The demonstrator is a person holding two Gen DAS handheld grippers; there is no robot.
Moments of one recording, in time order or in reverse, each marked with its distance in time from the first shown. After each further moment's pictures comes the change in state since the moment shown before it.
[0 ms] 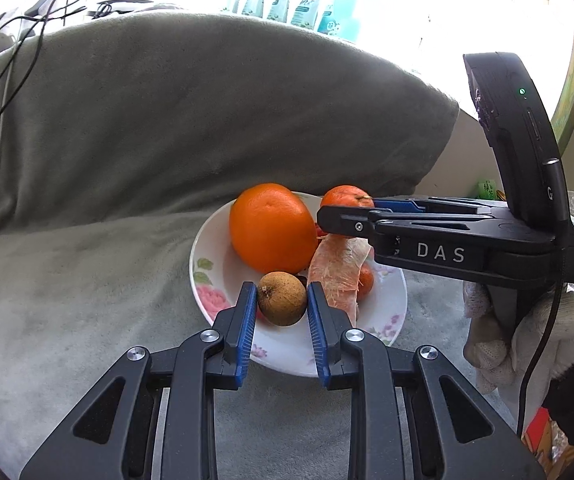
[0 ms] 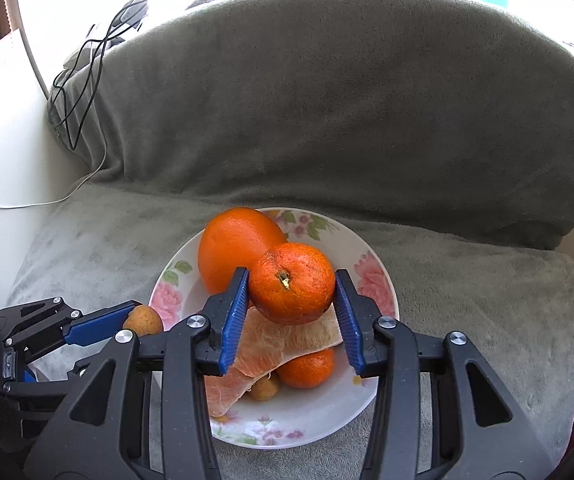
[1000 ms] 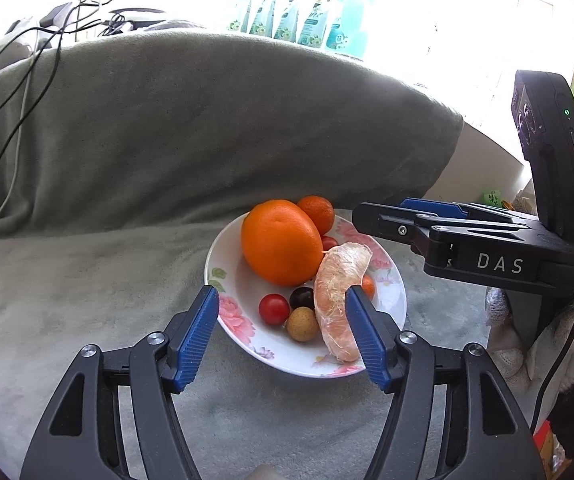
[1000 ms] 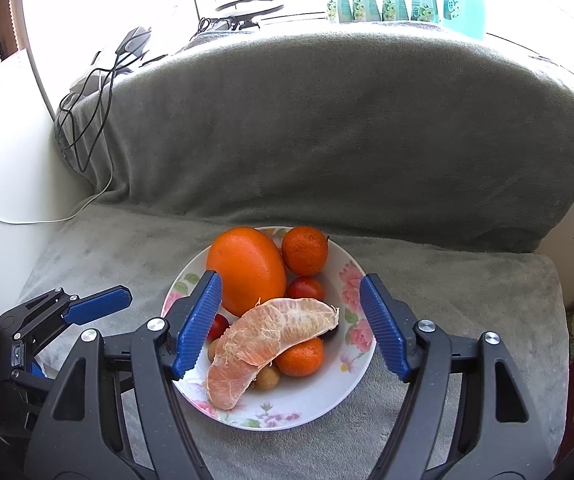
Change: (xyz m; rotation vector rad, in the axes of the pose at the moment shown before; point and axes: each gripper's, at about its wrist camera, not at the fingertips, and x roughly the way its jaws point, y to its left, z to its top) left arm -0.013 -0.005 0.002 -0.021 -0.032 0.042; right arm -0.036 0.000 -0.006 0.020 -0.089 -0.032
